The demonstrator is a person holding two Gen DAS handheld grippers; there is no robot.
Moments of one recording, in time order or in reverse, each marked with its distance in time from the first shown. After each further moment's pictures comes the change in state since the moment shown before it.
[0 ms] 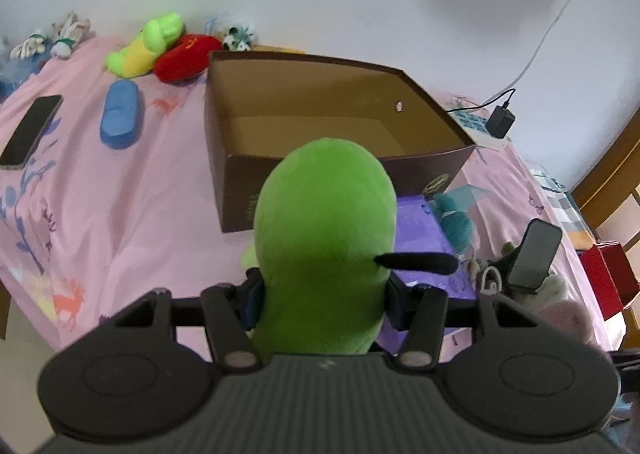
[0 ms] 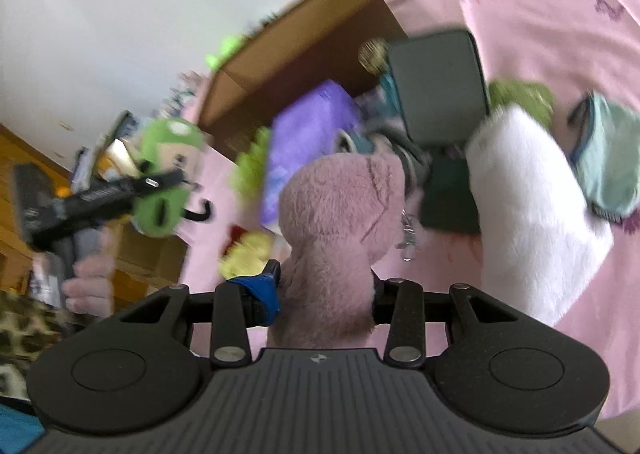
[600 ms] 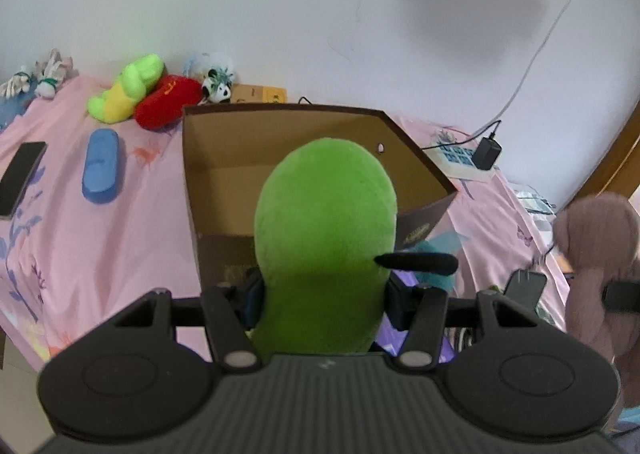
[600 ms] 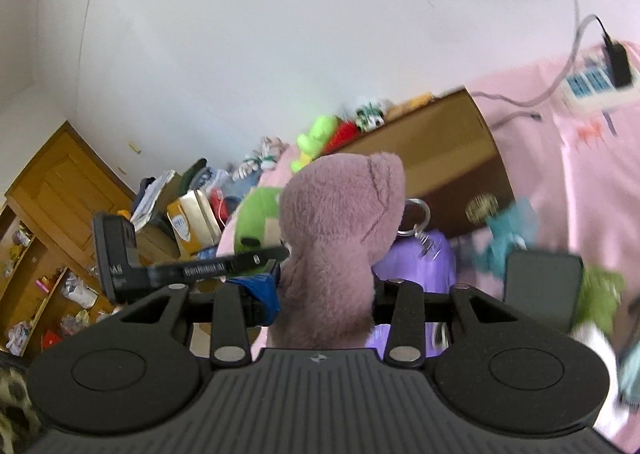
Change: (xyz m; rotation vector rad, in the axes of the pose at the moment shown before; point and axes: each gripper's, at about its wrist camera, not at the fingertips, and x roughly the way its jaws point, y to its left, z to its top) left arm -0.001 -0.017 0.044 0.027 -0.073 -0.011; right arm -0.011 0.054 0.095 -0.180 -0.167 0.170
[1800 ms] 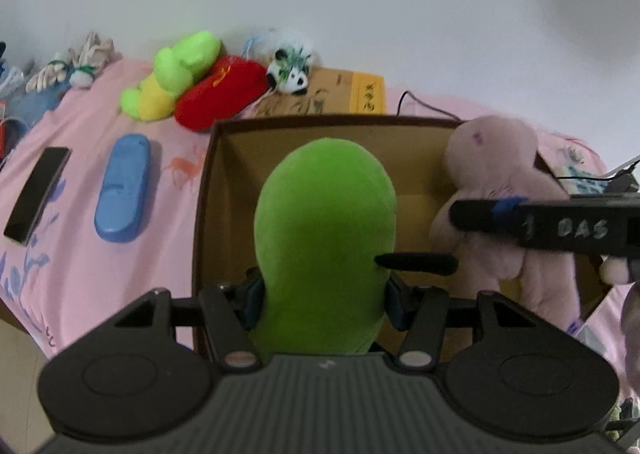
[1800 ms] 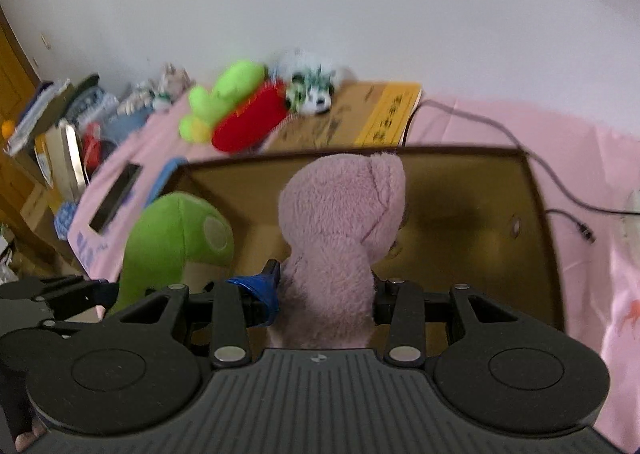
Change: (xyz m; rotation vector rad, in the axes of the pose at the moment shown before) left arm 0.147 0.024 0.080 -0.086 0.103 0.294; right arm 0.247 -0.046 0.103 -0.258 0.263 -0.279
